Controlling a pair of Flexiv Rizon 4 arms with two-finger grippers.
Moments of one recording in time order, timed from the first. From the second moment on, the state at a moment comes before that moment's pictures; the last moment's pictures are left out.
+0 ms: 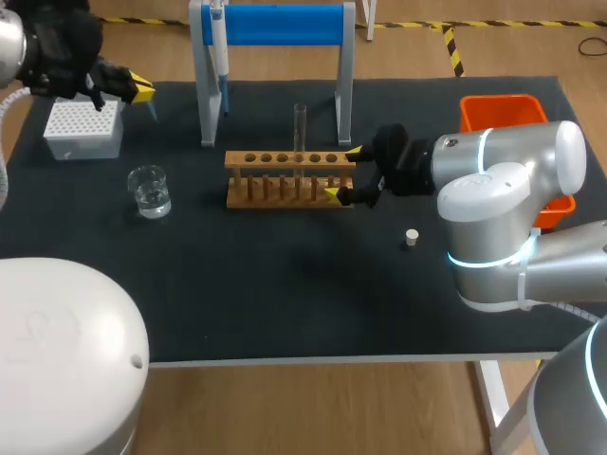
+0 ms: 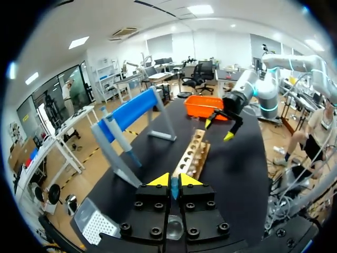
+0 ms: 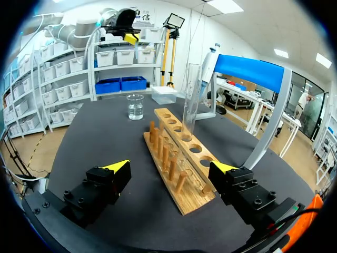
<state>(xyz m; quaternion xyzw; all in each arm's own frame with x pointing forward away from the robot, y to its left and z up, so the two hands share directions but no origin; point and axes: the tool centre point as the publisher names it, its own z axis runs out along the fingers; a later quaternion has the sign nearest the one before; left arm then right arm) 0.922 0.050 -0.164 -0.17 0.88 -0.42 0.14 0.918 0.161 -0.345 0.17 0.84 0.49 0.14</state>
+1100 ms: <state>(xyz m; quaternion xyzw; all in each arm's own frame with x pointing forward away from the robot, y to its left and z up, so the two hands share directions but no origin) 0.826 -0.114 -0.125 -0.08 0.93 -0.37 0.04 0.918 0.161 -0.345 0.17 0.84 0.49 0.14</state>
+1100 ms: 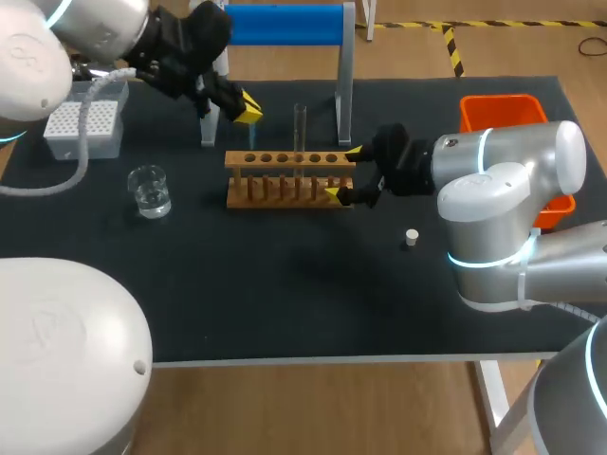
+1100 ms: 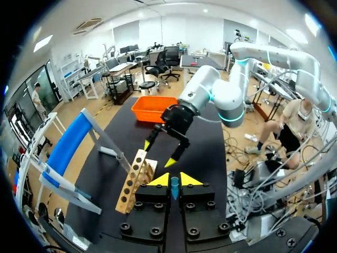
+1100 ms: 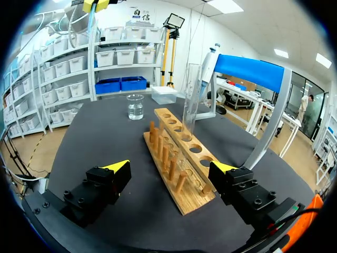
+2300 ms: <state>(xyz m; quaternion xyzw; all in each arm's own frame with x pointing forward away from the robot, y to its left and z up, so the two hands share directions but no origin) 0.819 -0.178 -0.119 -0.06 0.92 -0.39 0.02 0.918 0.161 -0.345 0.17 0.84 0.49 0.14</state>
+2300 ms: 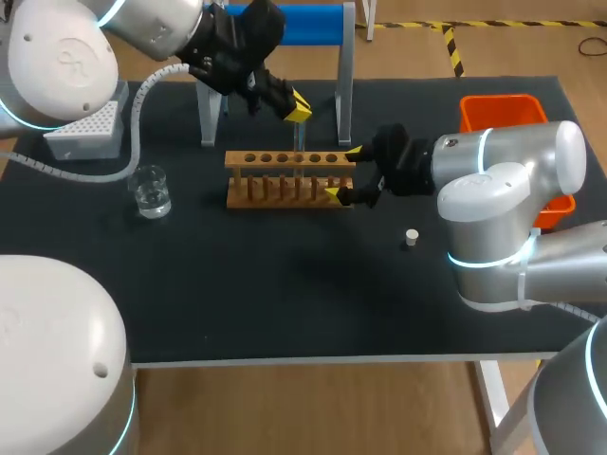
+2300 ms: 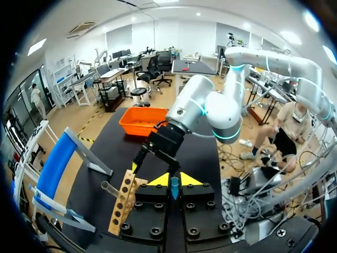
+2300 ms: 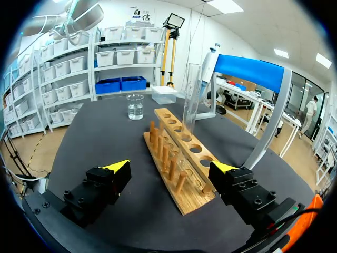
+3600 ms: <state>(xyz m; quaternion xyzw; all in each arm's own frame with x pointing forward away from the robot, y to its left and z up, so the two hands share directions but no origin) 0.820 -0.178 -0.119 -0.06 0.92 -0.39 0.02 0.834 0.141 -0.243 -0.02 0.75 0.66 0.05</state>
